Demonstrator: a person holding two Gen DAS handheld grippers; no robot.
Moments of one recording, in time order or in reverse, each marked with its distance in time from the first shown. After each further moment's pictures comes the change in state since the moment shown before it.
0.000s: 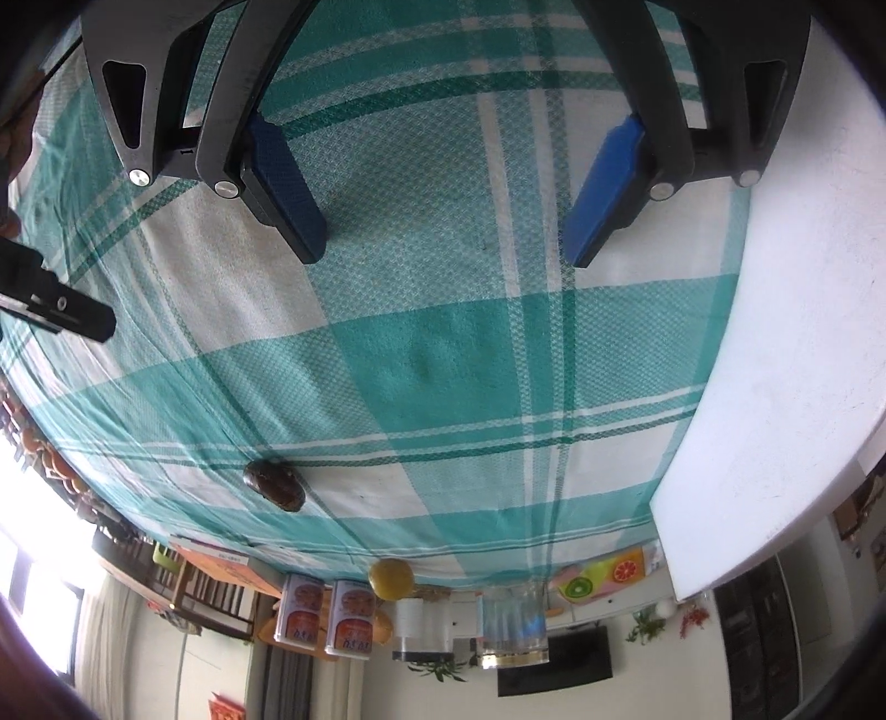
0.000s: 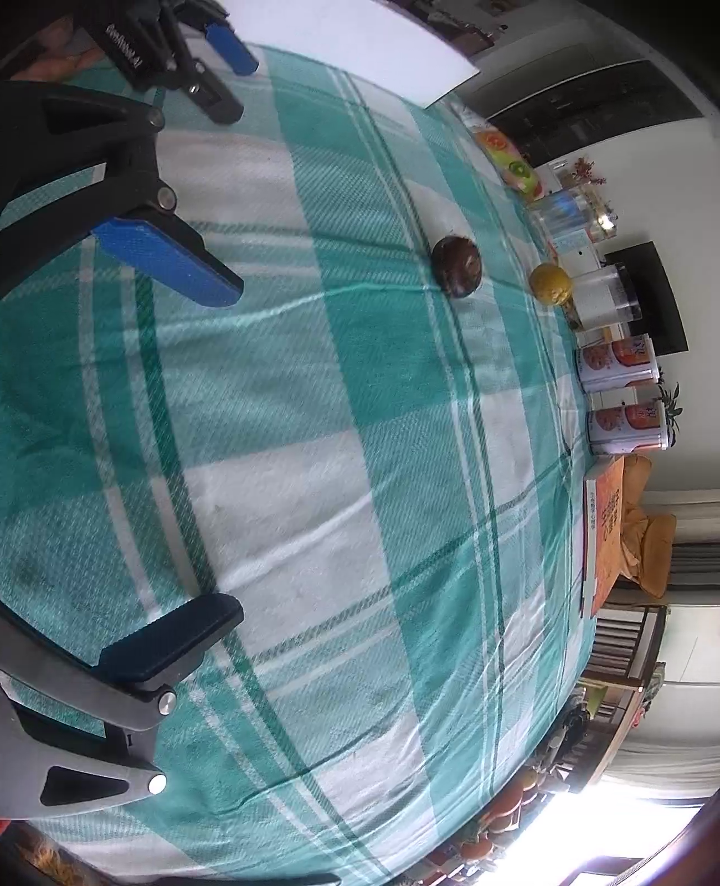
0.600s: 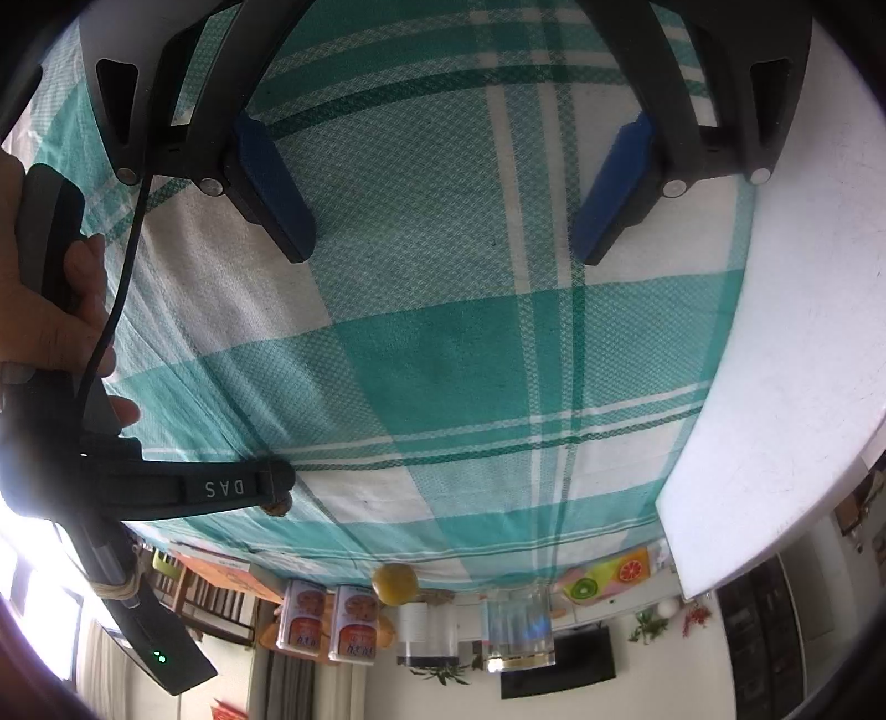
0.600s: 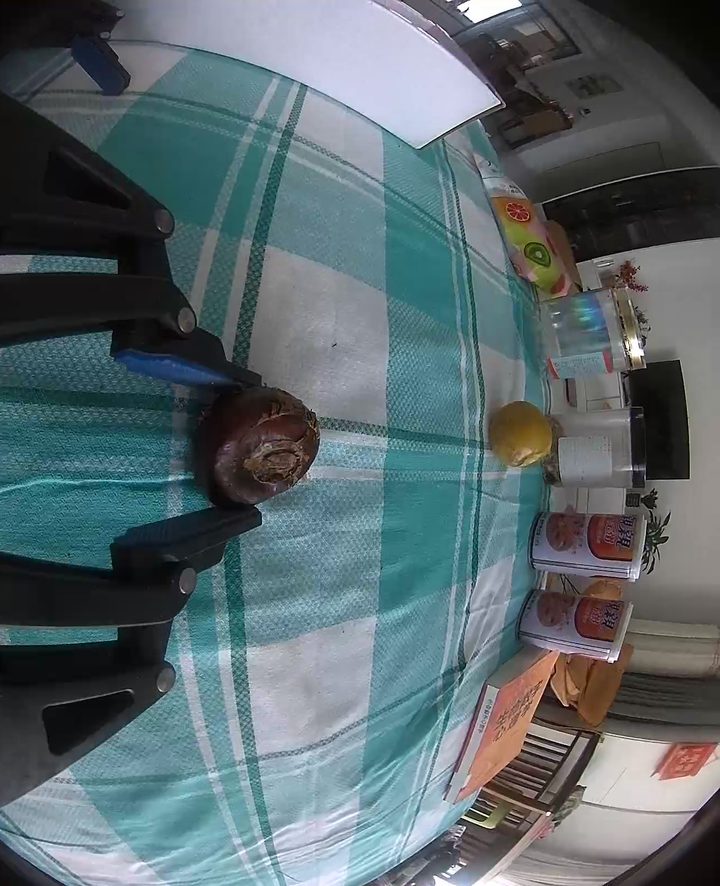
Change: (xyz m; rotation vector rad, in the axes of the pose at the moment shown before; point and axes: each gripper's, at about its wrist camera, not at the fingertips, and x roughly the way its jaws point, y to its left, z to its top) left arm 0.002 -0.001 0.001 -0.001 0.005 -0.001; right arm 0.085 0.070 0.080 -0.226 0.016 0.019
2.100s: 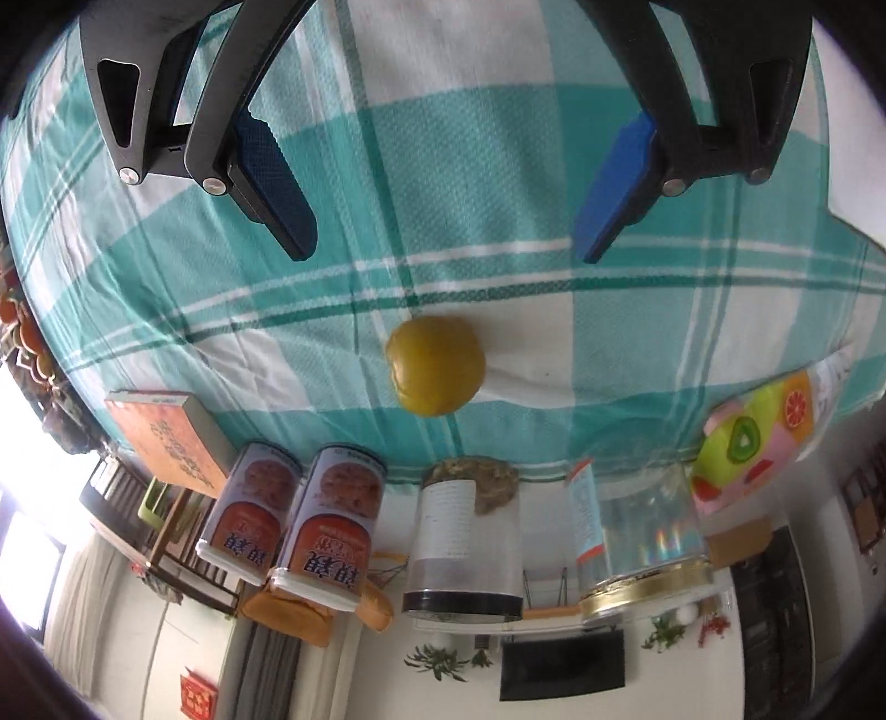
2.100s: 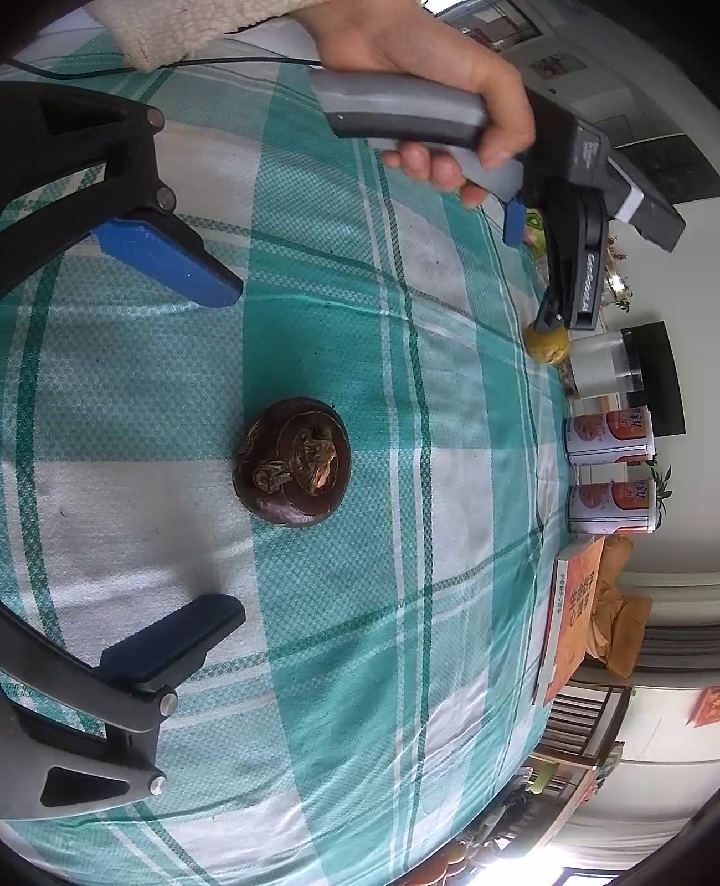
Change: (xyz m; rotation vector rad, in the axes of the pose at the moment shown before) left arm 0.140 -0.037 0.242 -0.076 -0.002 -0.069; right arm -0.051 -0.073 -0.080 0.069 -0.005 -0.023
